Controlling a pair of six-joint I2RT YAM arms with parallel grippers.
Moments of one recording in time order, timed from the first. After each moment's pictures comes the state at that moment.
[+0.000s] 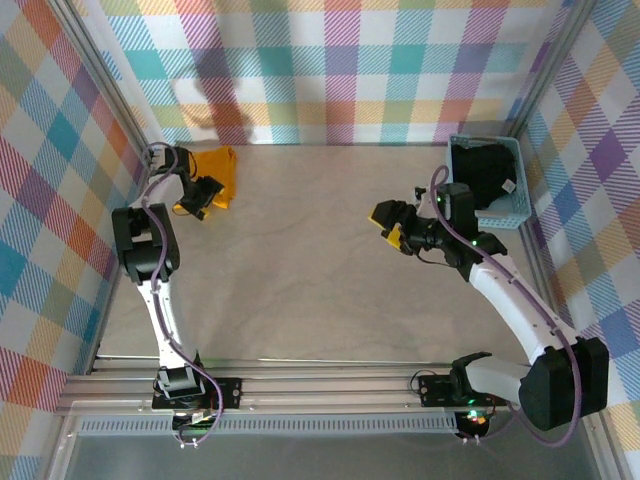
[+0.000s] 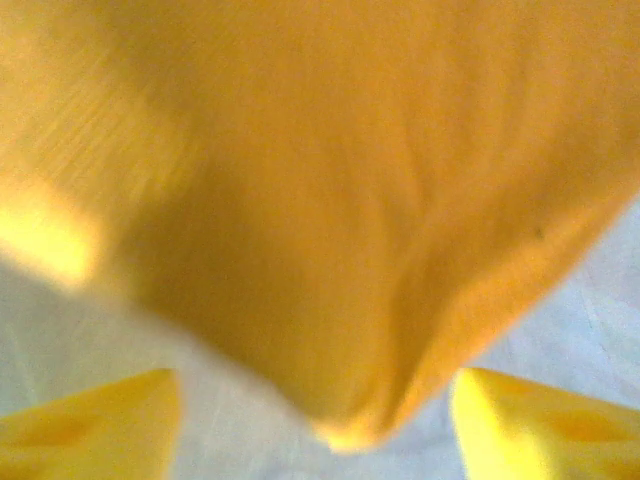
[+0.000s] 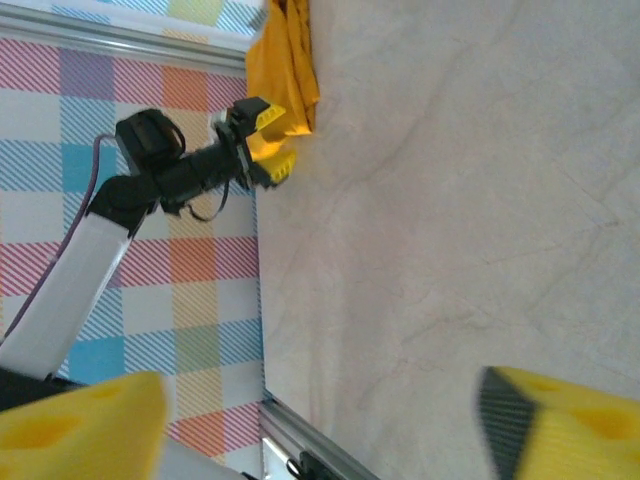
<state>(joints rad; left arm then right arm) 0.15 2.18 1.72 -0.63 0.26 -0.81 0.31 1.16 0.93 -0.32 -0.62 0.97</state>
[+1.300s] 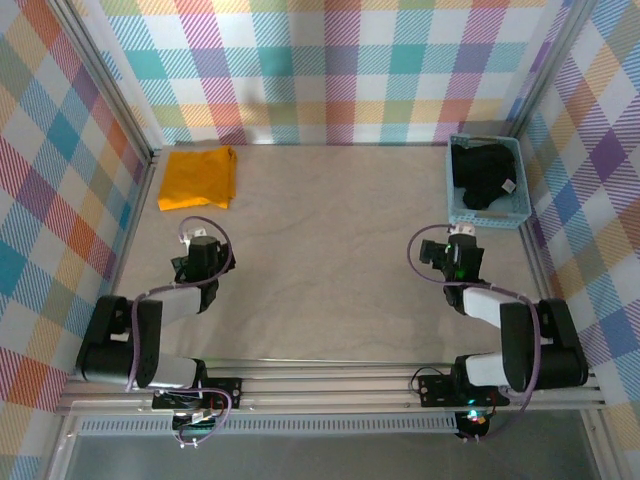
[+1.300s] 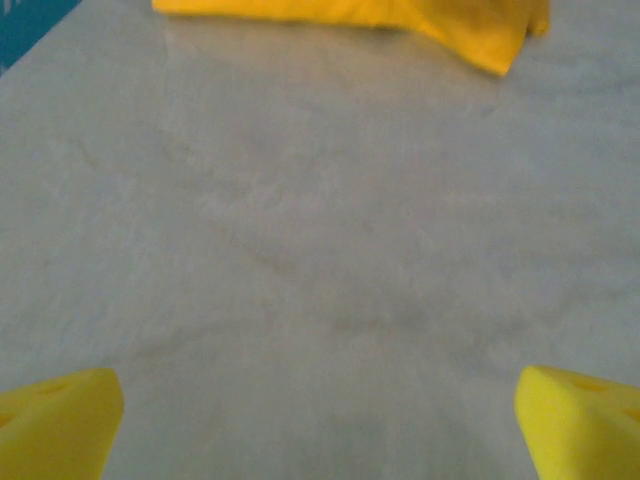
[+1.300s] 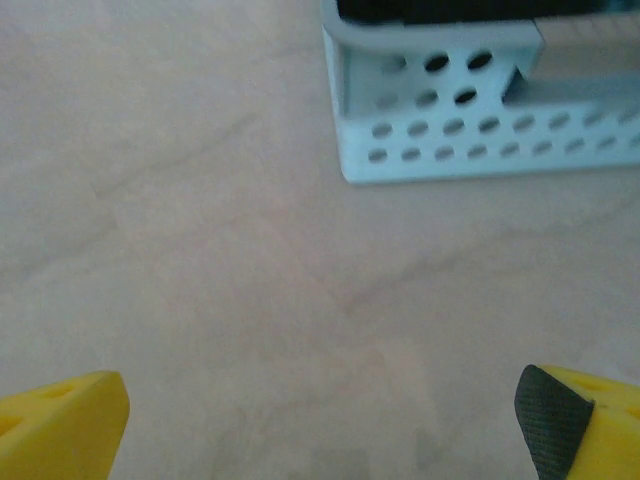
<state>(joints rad) -0.10 1.41 0.43 0.35 -0.40 -0.25 0.09 1.37 0.38 0.44 0.21 0.14</state>
